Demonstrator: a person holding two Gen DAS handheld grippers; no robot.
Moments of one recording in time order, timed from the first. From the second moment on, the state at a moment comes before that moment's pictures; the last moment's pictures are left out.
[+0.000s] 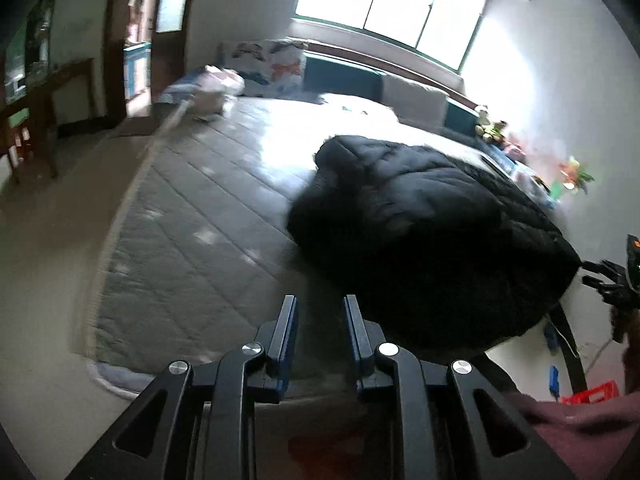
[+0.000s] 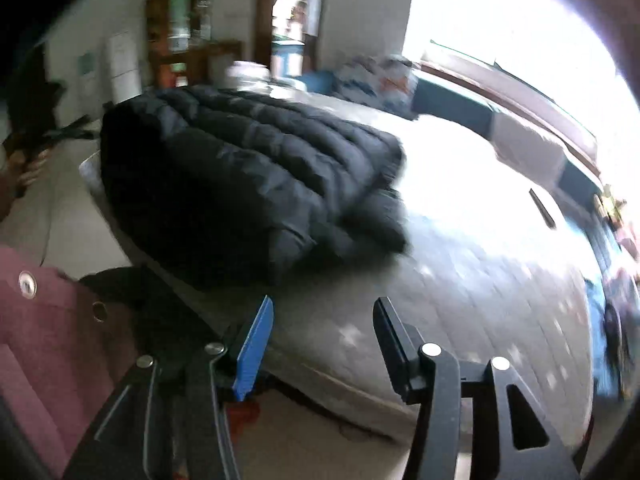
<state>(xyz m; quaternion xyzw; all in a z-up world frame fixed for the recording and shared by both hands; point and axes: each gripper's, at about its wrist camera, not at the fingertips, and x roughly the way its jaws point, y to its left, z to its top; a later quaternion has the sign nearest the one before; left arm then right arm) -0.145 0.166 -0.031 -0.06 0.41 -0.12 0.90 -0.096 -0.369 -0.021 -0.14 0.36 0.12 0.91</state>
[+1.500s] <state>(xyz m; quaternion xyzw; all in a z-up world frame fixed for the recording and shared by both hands) -0.010 -0.003 -0.091 0.05 0.48 -0.20 0.86 -0.009 -0.255 -0.047 -0.19 0.43 0.14 0.87</state>
